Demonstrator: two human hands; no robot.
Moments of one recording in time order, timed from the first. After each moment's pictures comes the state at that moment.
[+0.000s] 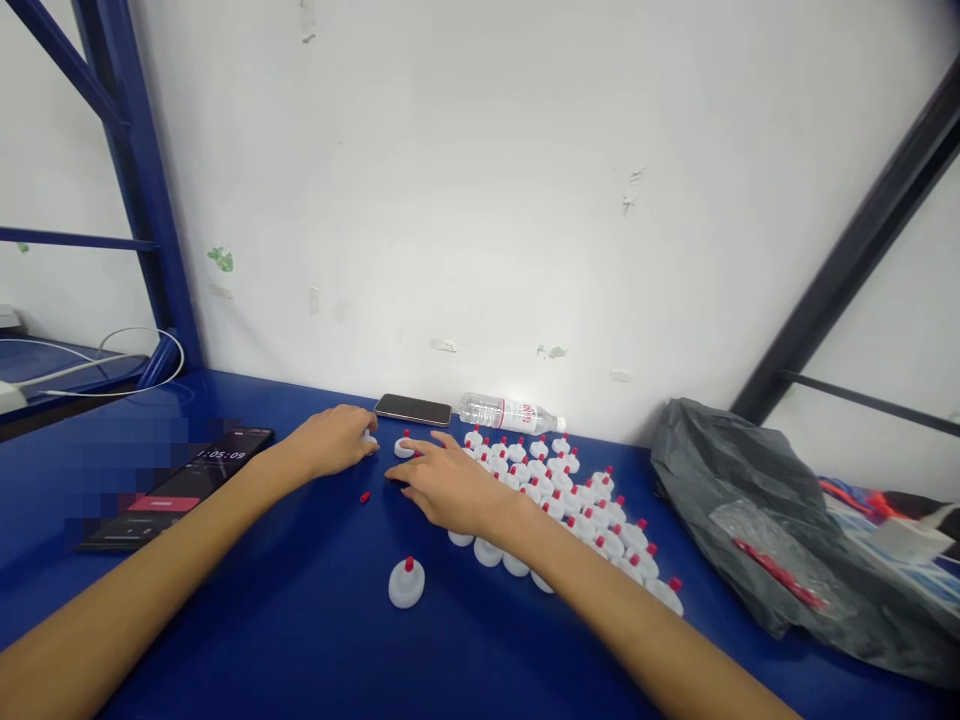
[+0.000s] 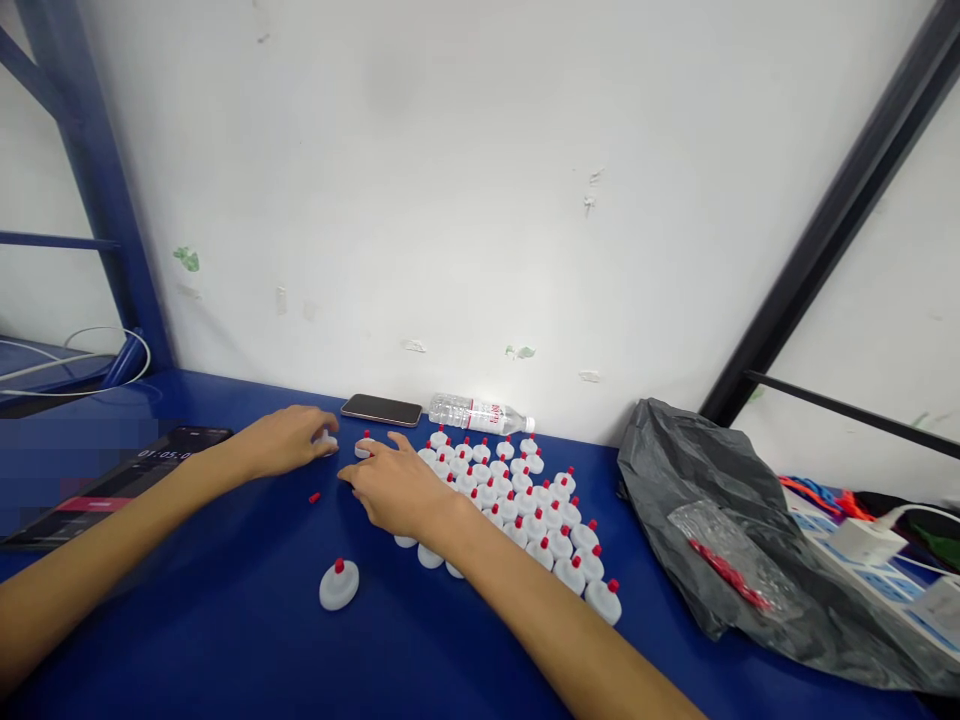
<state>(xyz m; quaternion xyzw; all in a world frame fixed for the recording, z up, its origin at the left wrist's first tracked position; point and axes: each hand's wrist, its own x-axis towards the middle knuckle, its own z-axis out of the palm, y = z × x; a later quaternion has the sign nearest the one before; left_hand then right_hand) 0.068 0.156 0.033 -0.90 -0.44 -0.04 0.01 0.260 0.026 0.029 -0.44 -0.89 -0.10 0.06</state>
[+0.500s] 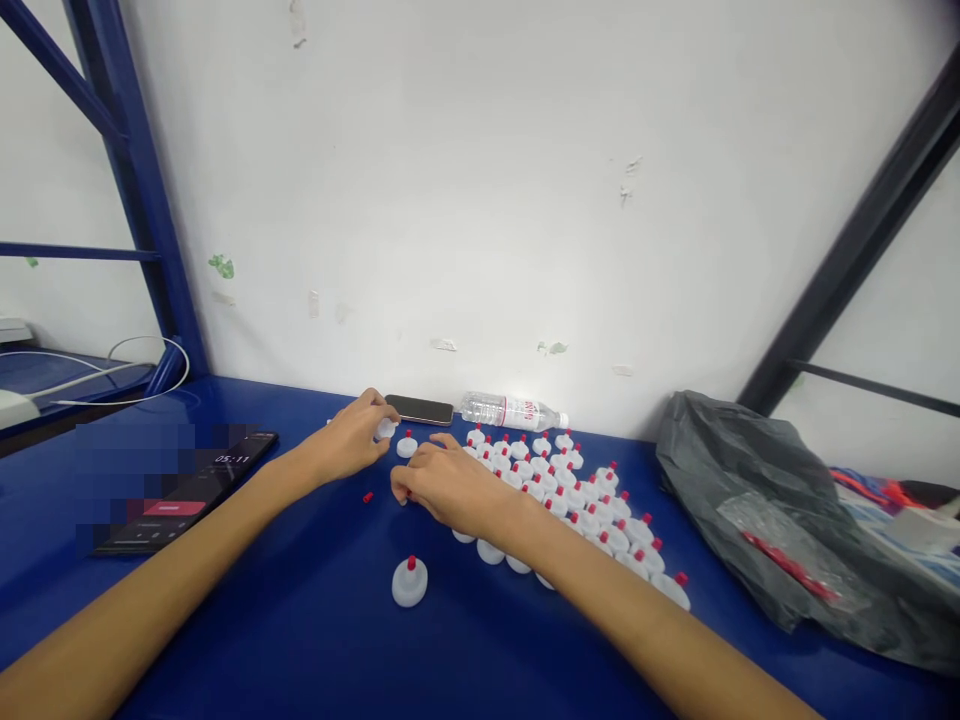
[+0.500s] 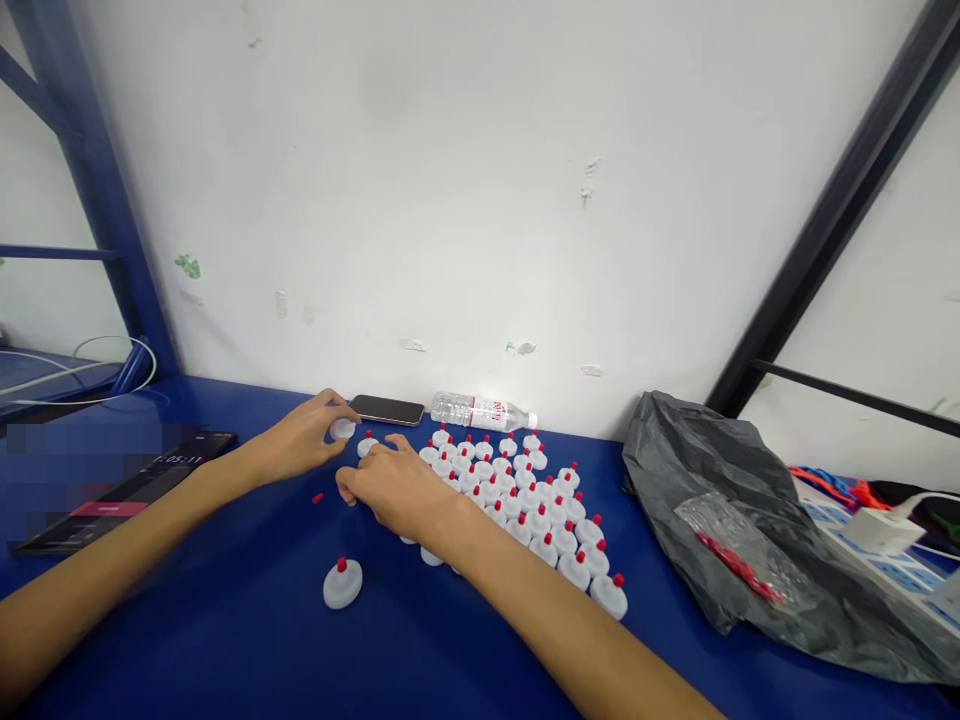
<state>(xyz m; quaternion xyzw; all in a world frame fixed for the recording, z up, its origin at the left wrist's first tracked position) 0.078 0.153 0.028 -0.92 -0.34 -0.19 -0.03 0.261 0.022 0.031 -0.43 -0.89 -0.10 0.07</state>
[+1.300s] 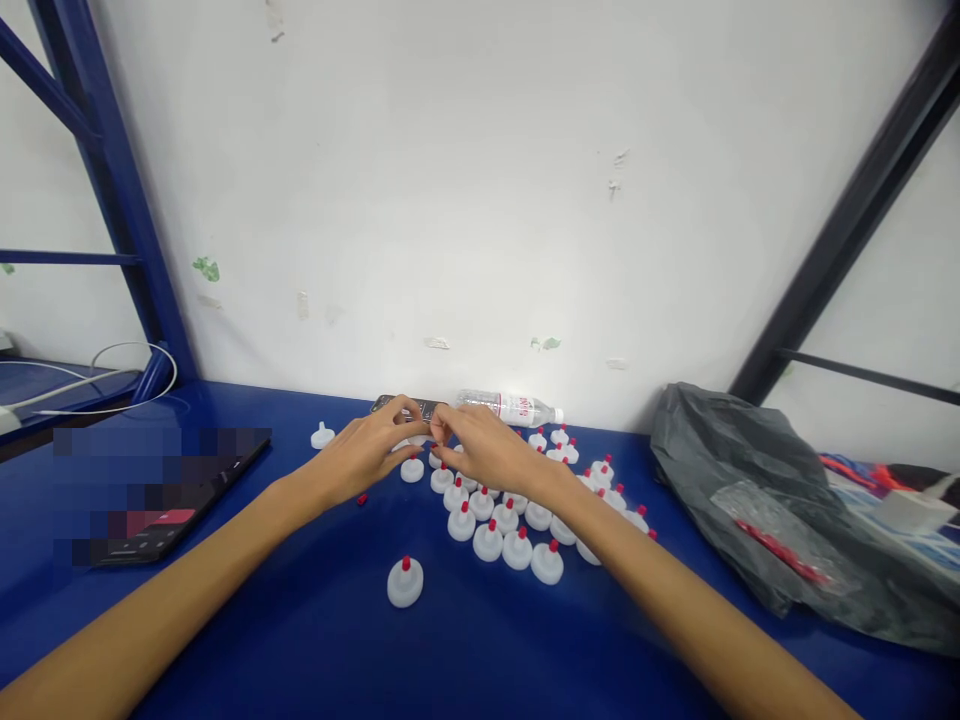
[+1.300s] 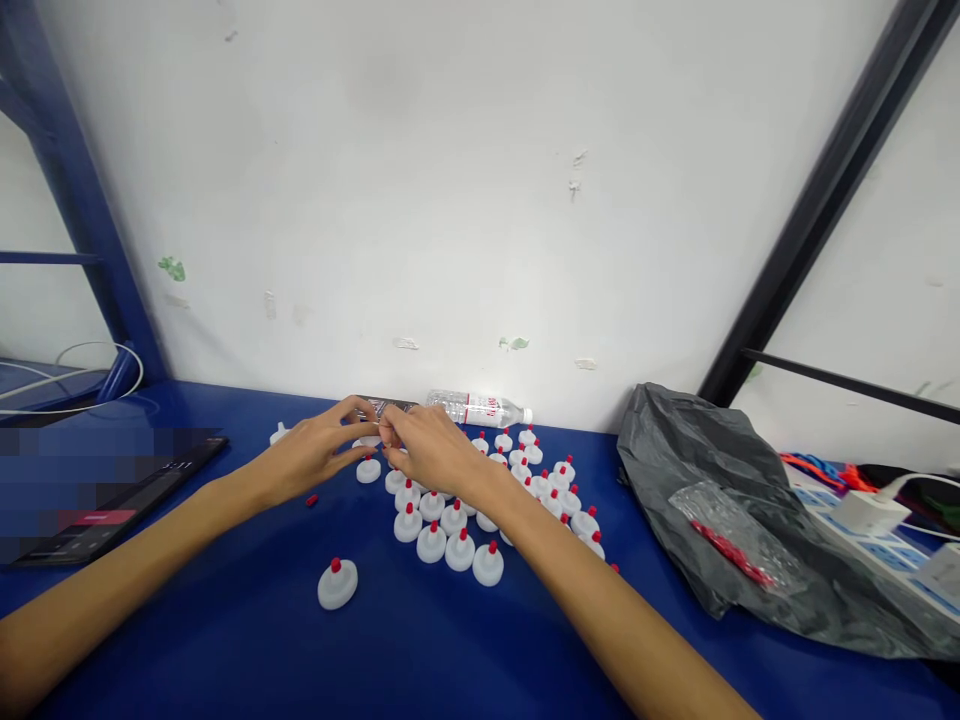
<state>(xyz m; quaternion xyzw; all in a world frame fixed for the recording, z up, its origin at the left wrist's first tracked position) 0.093 0.118 0.033 -0.95 -0.16 -0.25 0.00 0.295 0.011 0.072 -0.52 -0.83 -0.01 0.23</state>
